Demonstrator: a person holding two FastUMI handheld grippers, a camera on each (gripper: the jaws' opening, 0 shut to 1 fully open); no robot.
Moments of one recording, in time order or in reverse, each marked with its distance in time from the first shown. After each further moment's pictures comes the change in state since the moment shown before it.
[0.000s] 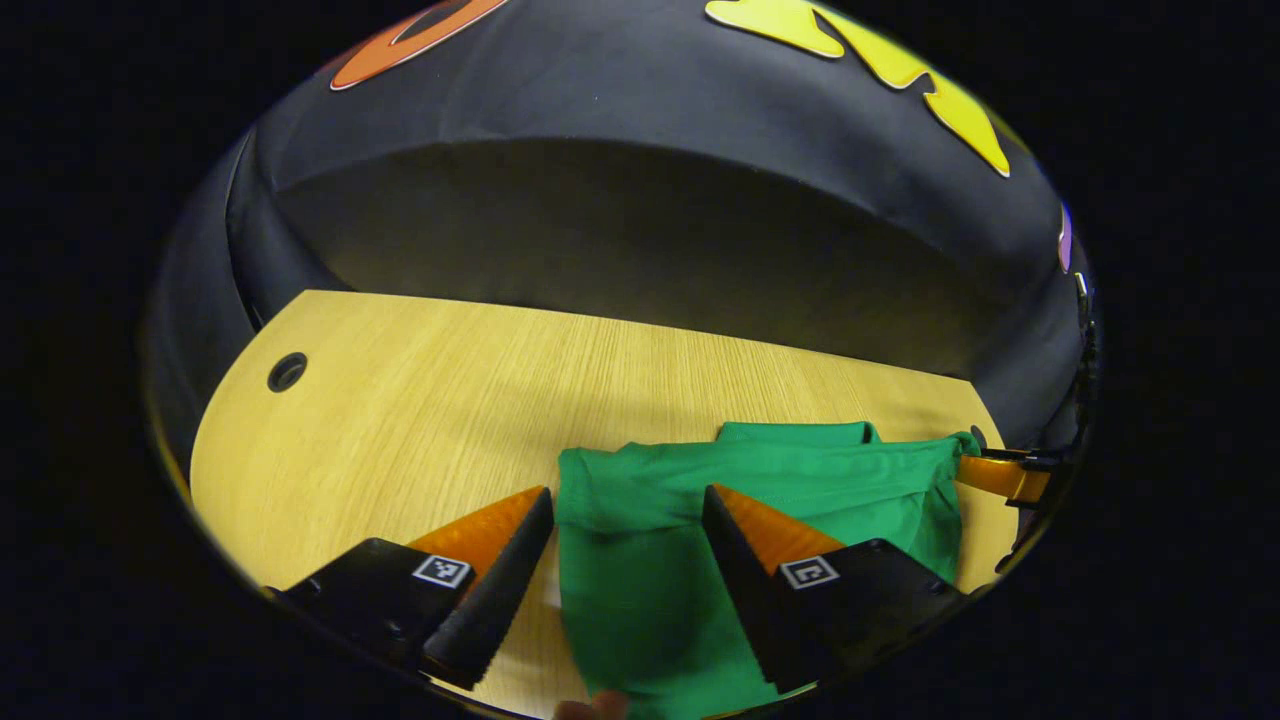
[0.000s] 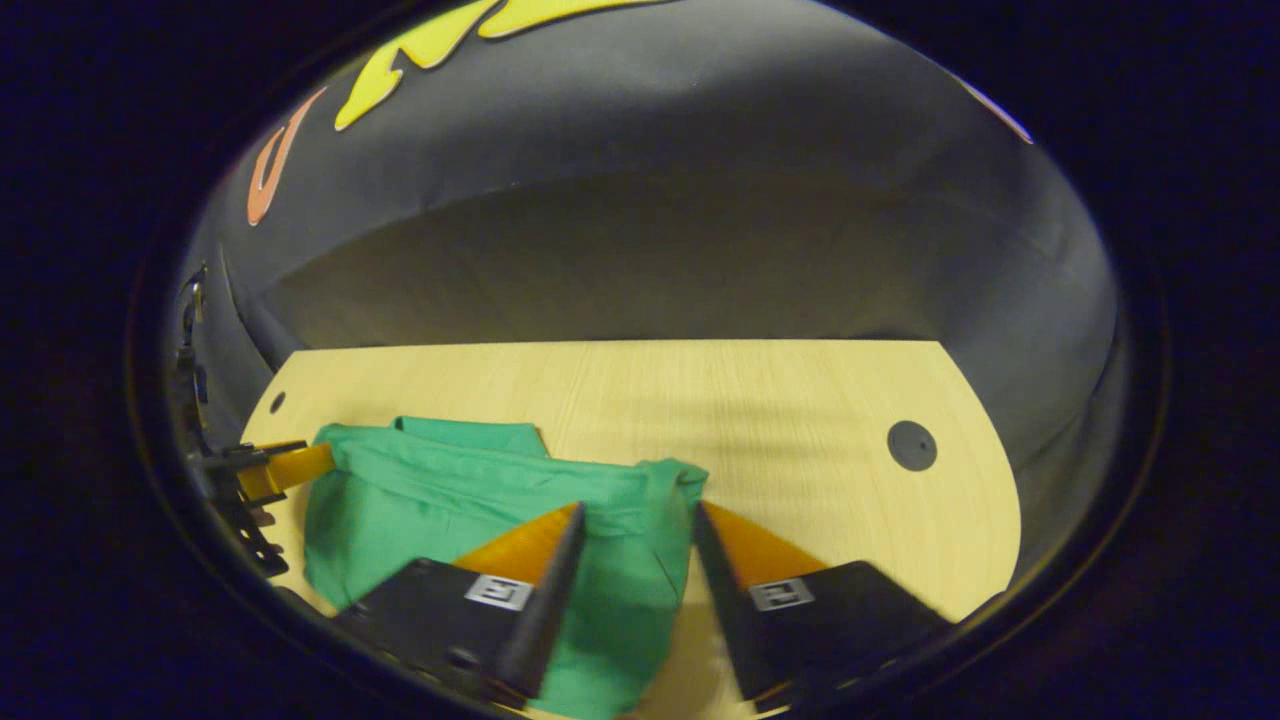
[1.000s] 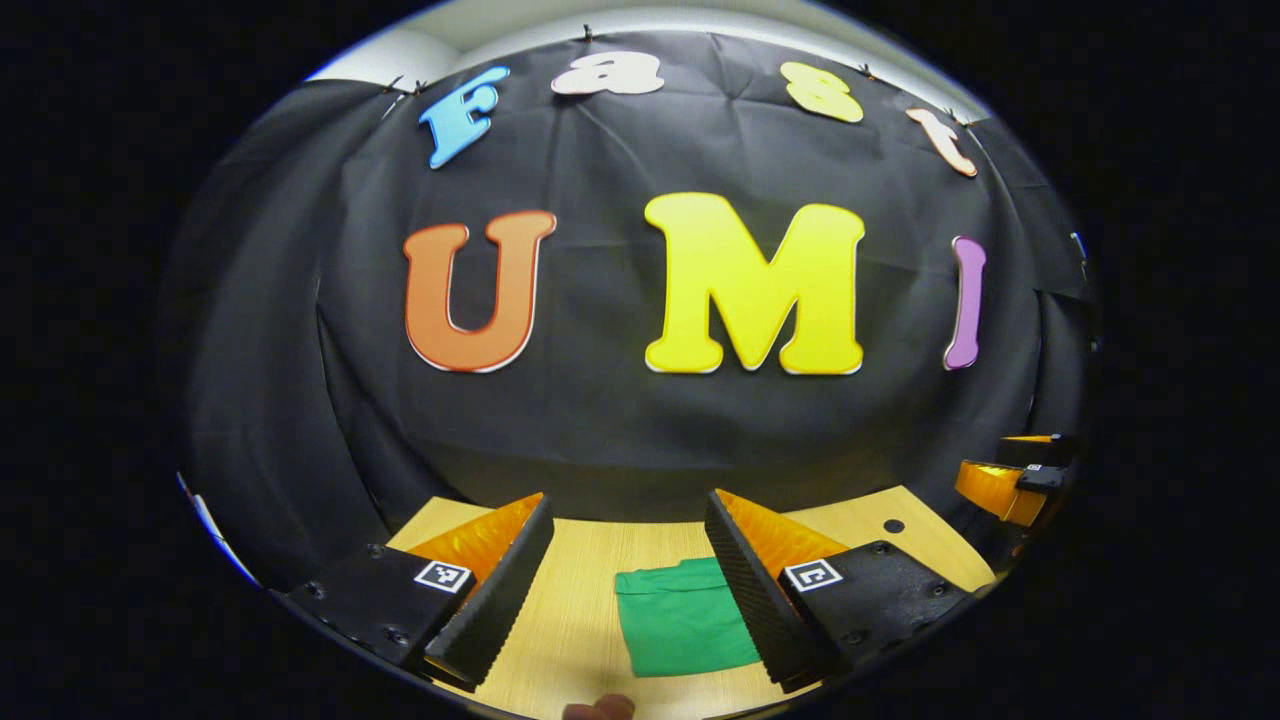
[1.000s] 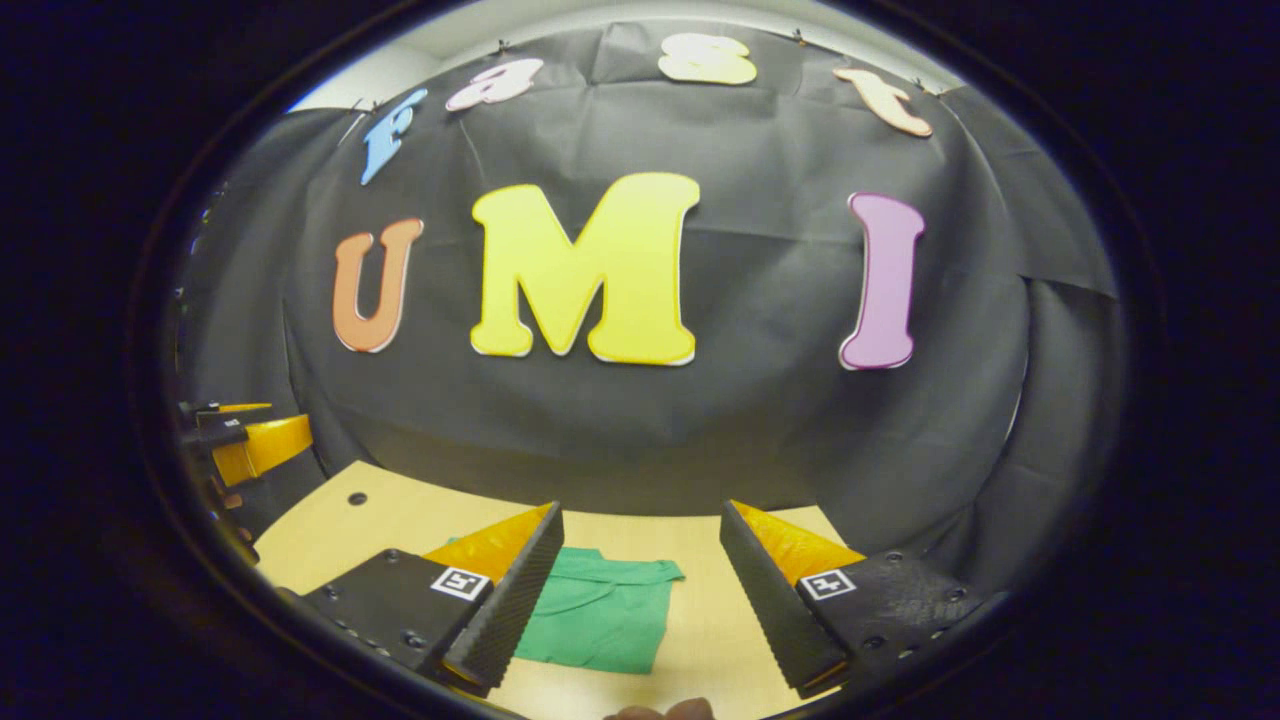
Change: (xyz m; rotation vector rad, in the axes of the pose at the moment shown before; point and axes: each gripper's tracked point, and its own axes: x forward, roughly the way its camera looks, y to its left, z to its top) left arm -0.327 -0.056 0.133 0.141 -0.571 0.041; right arm -0.345 0.057 0.080 -0.058 -0.556 -0.042
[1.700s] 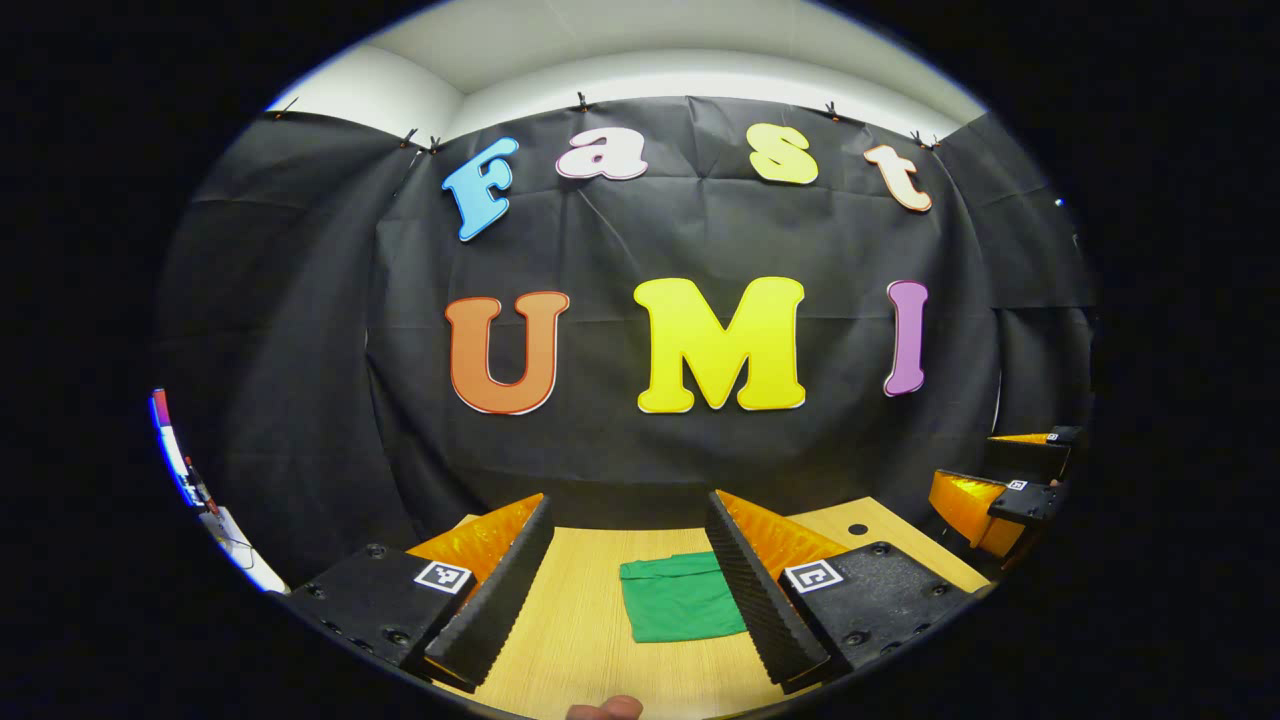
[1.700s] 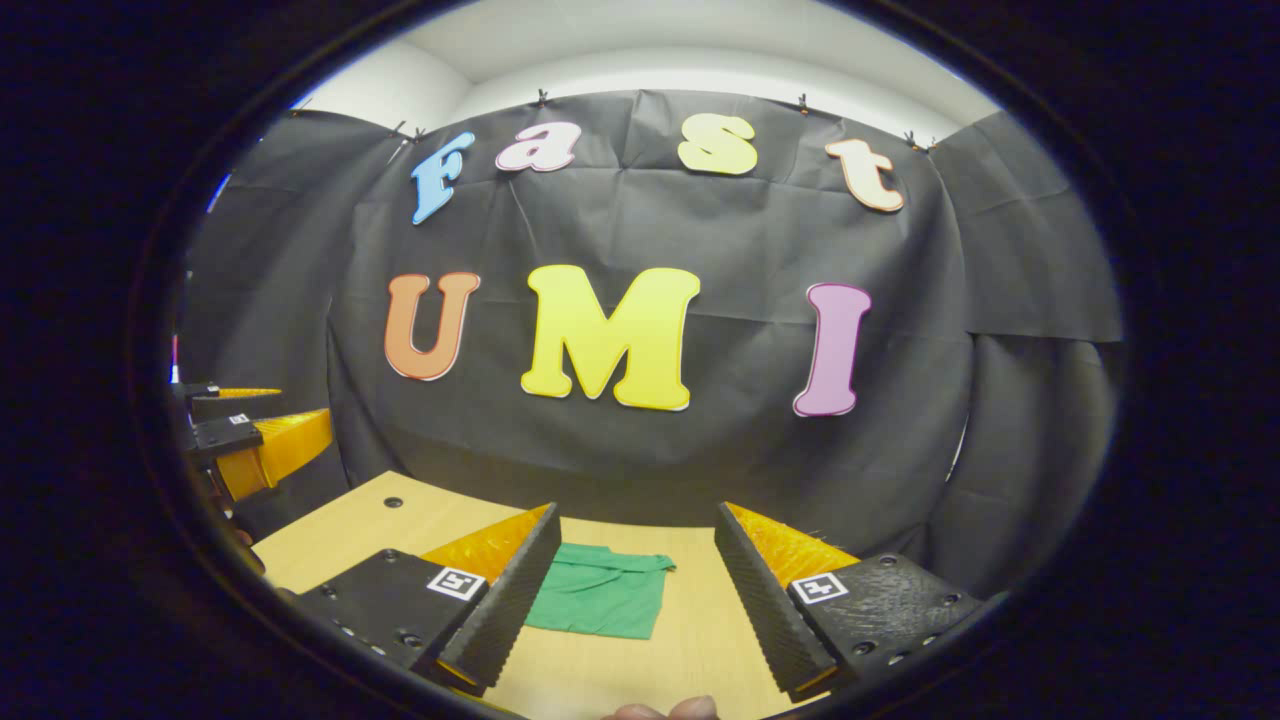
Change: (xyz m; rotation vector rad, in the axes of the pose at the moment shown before) left arm -0.143 -0.010 0.018 0.045 -0.090 0.019; right arm -0.150 0.016 -0.002 -0.057 -0.108 -0.016
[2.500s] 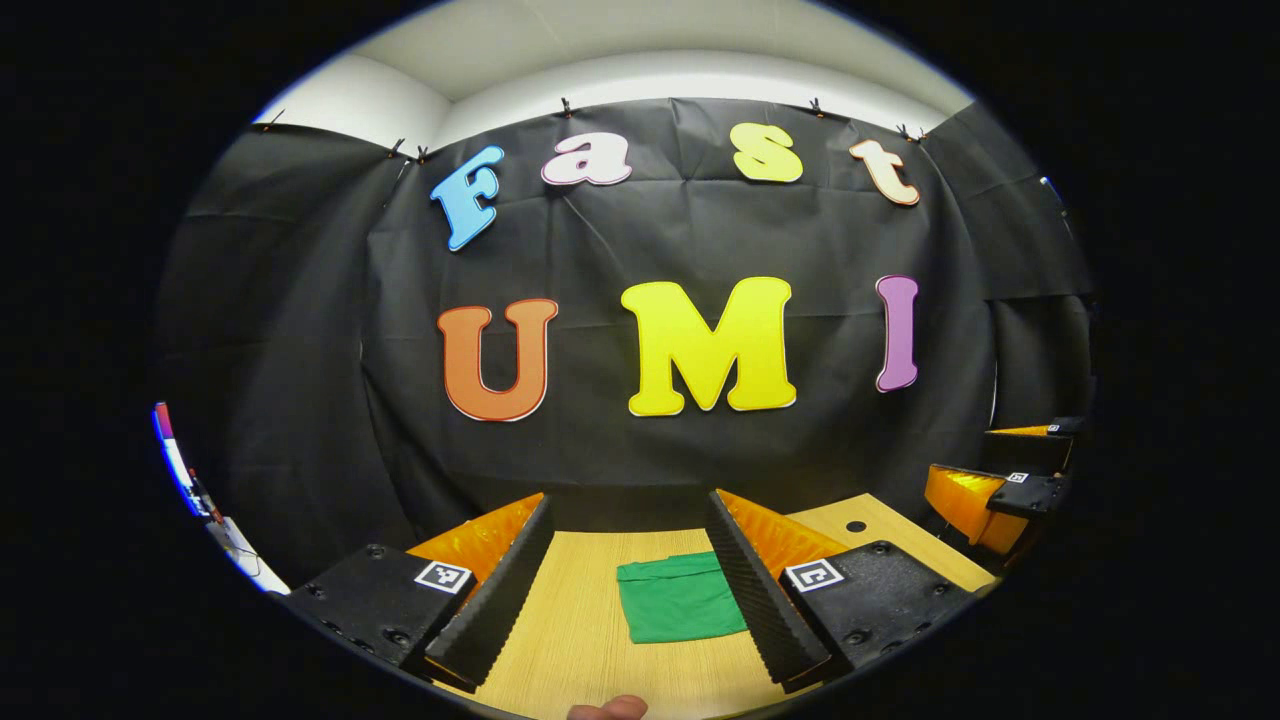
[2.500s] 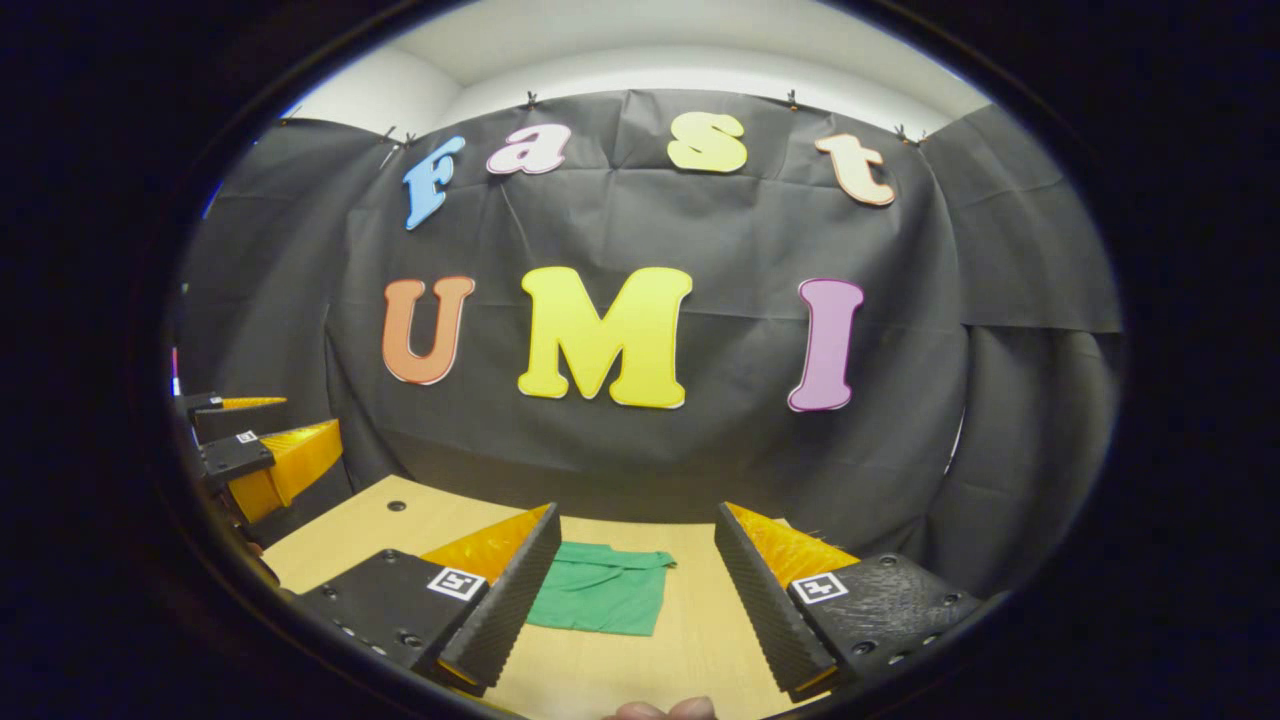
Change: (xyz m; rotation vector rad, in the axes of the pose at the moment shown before) left arm -0.001 -0.014 0.004 0.009 -0.019 -0.006; right arm 0.000 -0.008 0.008 0.022 -0.003 -0.005
